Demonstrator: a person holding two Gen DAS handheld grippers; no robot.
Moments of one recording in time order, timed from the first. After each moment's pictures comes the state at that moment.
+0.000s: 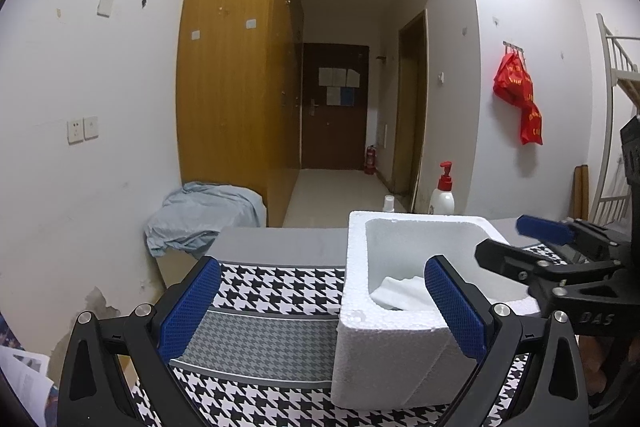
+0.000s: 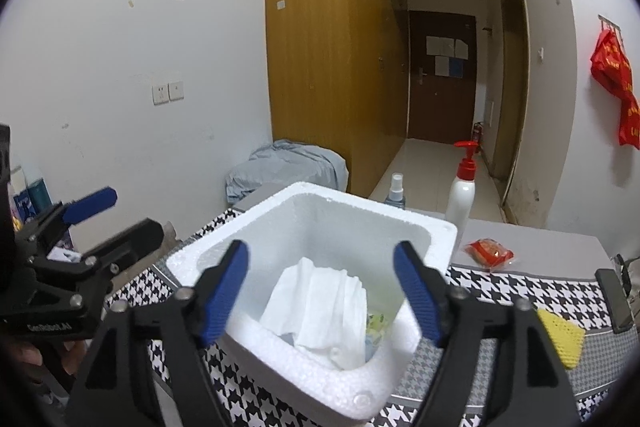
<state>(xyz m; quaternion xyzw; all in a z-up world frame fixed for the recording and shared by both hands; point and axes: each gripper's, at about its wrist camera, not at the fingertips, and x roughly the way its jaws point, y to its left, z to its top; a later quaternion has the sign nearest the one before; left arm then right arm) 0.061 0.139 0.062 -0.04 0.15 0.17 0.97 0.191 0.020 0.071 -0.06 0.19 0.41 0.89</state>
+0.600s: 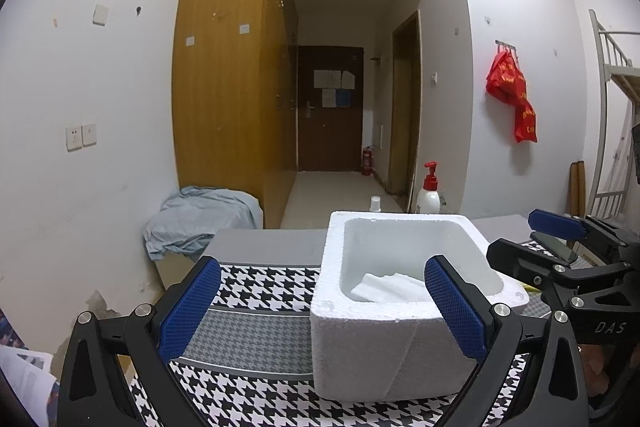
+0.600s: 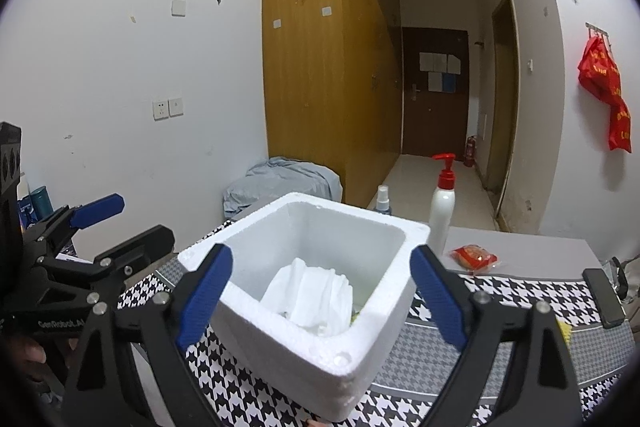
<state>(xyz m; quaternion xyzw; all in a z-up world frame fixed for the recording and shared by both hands) 0.053 0.119 0.068 -0.03 0.15 0.16 0.97 0.173 -0.008 0.074 -0.06 0.16 0.40 0.90</state>
